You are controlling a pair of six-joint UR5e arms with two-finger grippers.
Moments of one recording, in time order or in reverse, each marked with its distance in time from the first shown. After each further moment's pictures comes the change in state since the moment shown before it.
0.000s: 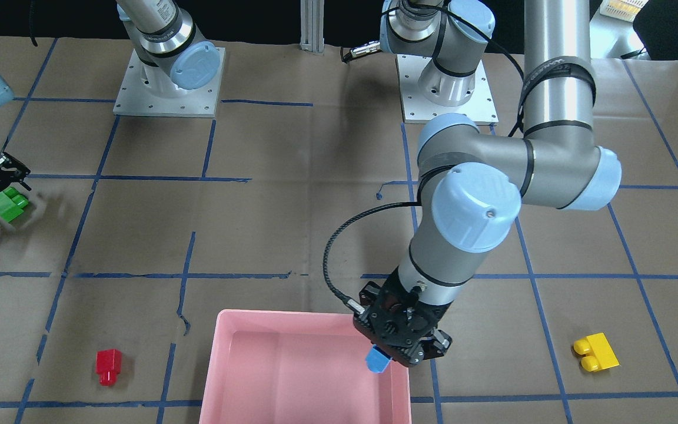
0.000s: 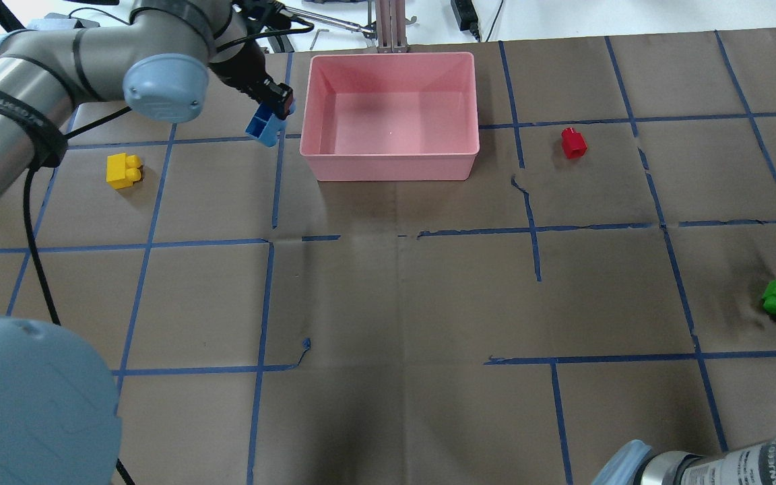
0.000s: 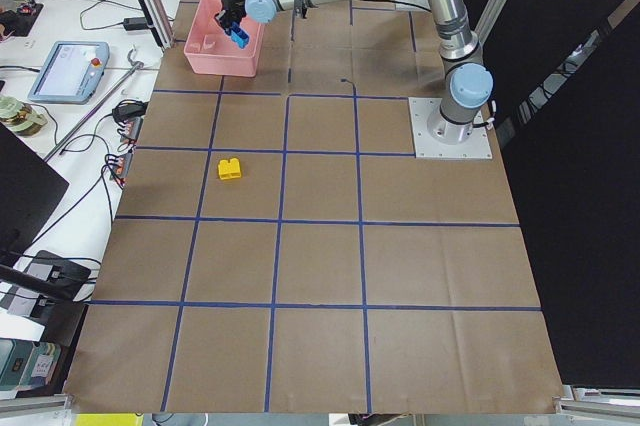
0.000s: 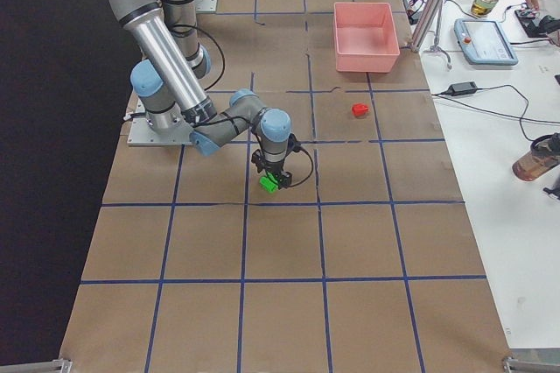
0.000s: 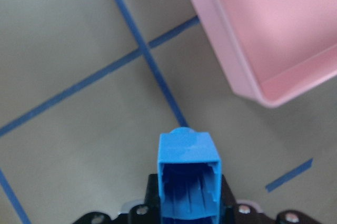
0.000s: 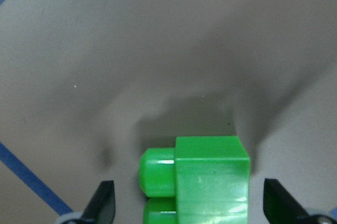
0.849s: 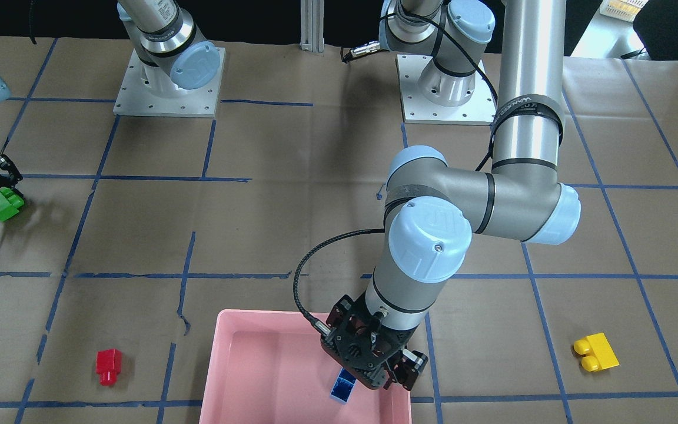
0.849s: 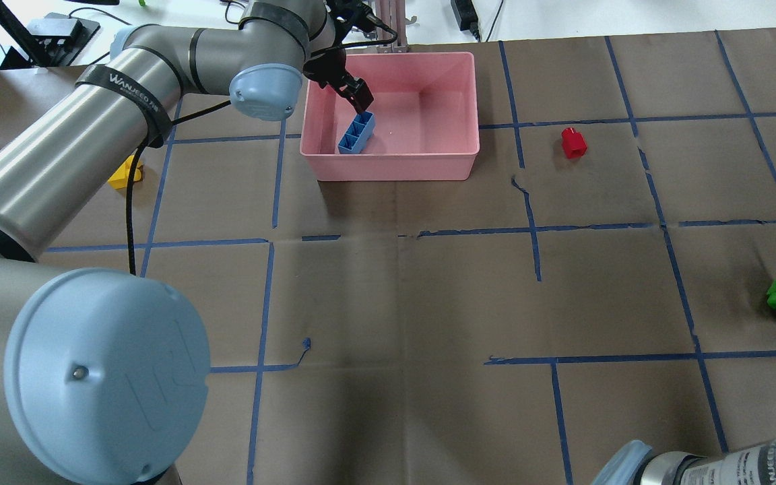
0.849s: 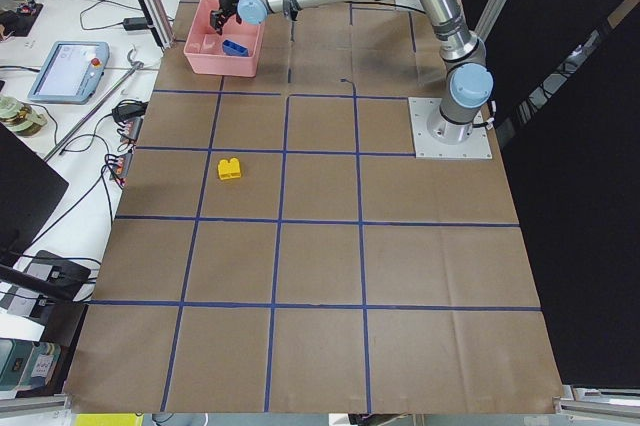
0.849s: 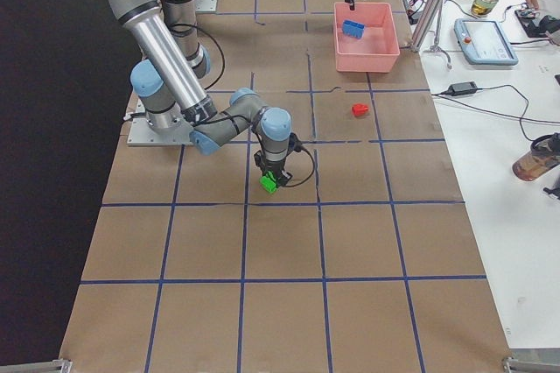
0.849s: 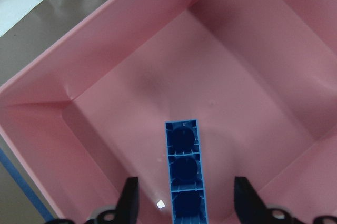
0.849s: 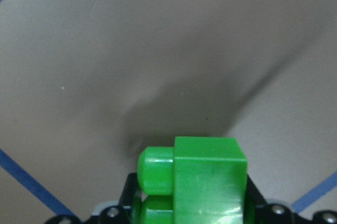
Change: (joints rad) left arm 0.012 -0.051 0.026 0.036 0.018 -0.002; right arm 0.003 -0.016 -0.028 0.008 0.009 0.038
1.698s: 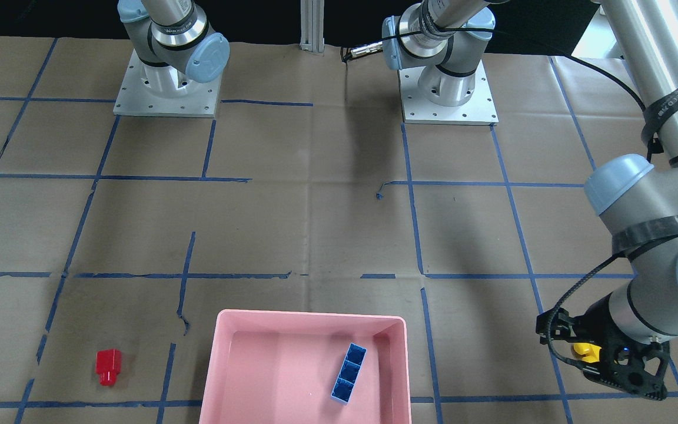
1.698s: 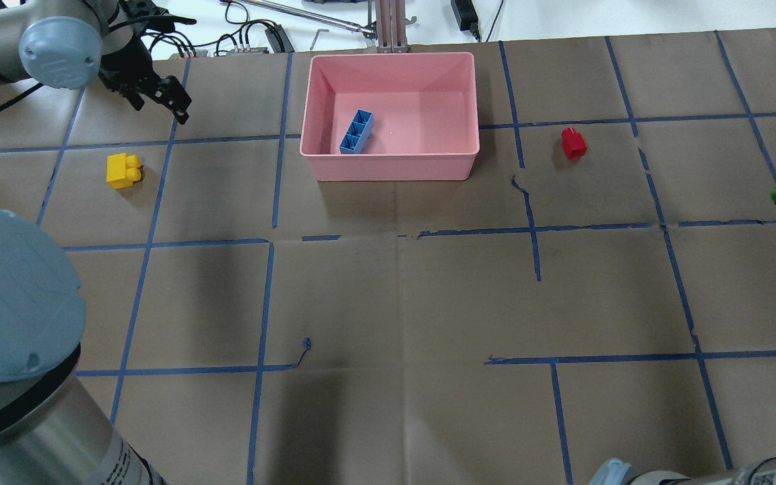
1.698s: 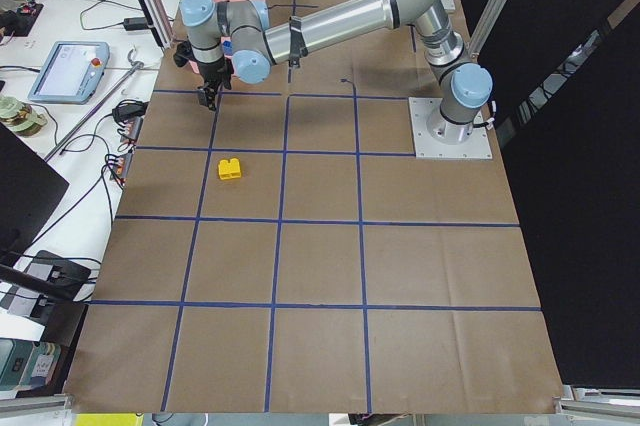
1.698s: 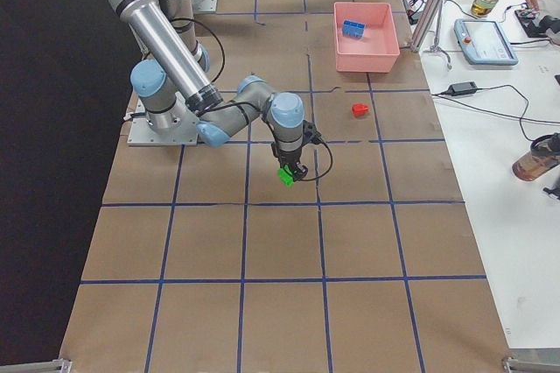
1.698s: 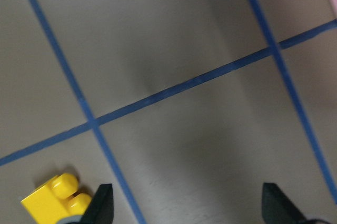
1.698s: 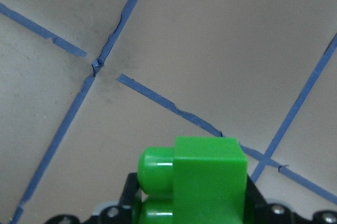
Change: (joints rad) left arm 0.380 0.023 0.013 -0.263 0.151 0.025; right arm 0.226 -0.052 -0.380 0.372 0.087 0.541
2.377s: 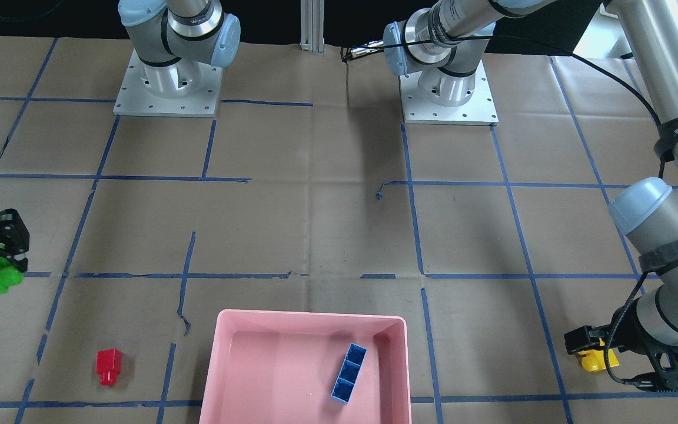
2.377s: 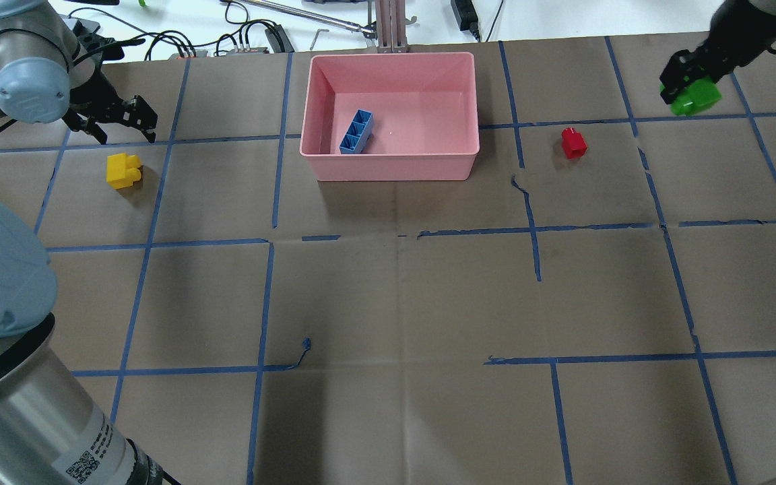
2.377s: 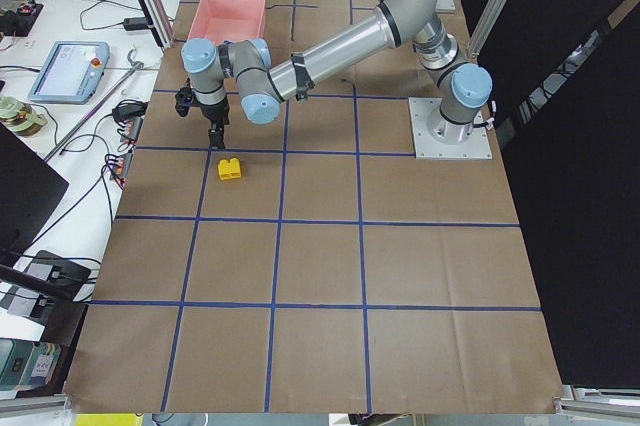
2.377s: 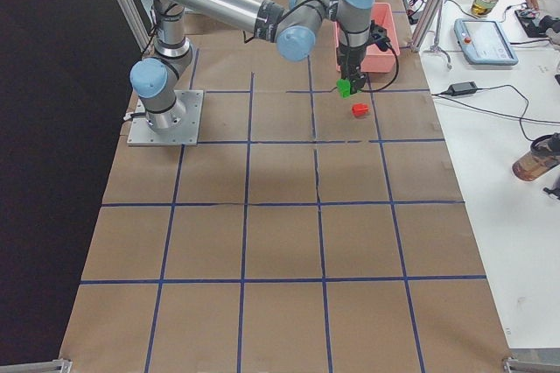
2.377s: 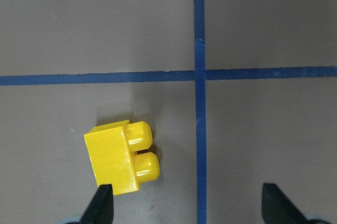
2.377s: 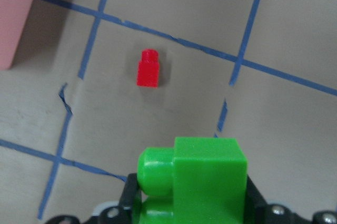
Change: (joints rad) left arm 0.105 -0.045 -0.082 0.132 -0.045 -0.258; right arm 0.387 0.094 -0.309 0.142 0.002 0.592
